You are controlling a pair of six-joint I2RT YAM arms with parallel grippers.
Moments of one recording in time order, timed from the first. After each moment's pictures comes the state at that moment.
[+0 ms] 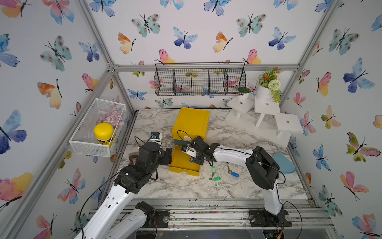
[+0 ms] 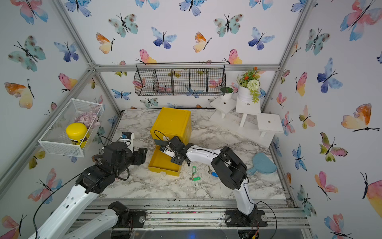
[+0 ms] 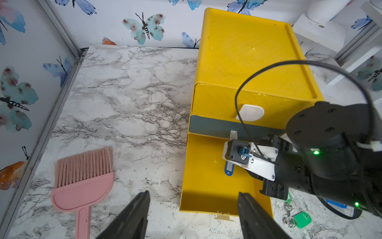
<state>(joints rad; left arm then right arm) -0.52 0.79 0.92 -0.72 -0.25 -0.30 0.95 2.06 1.44 -0.39 0.12 -0.44</state>
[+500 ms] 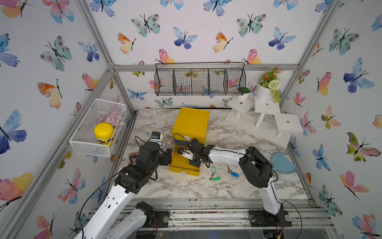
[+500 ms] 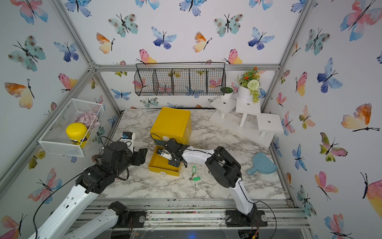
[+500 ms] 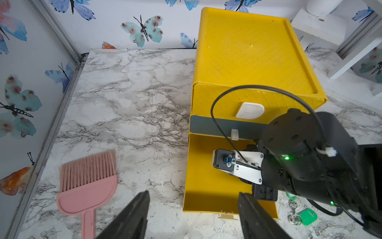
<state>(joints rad) -0.52 0.79 0.92 -0.72 -0.25 -0.26 0.97 2.14 1.50 -0.39 0.09 -0.45</state>
